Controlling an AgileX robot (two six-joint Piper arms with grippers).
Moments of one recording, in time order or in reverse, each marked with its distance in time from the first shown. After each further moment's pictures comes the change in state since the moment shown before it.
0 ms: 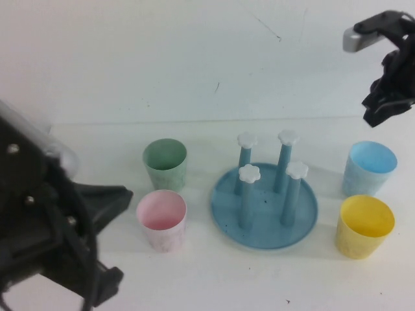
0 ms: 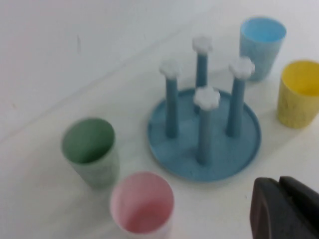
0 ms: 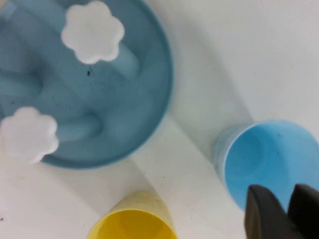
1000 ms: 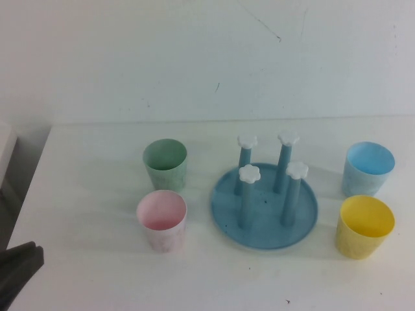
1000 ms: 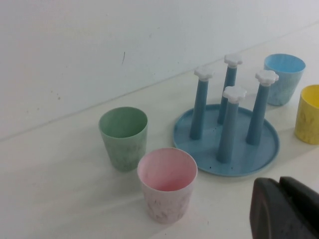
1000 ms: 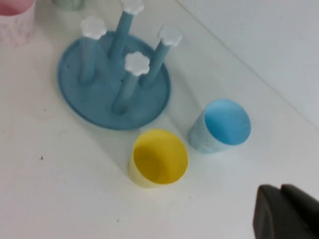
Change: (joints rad) right arm 0.000 -0.970 0.573 0.022 -0.125 -0.185; left arm 0.000 -0.465 0.290 0.180 -0.012 -0.207
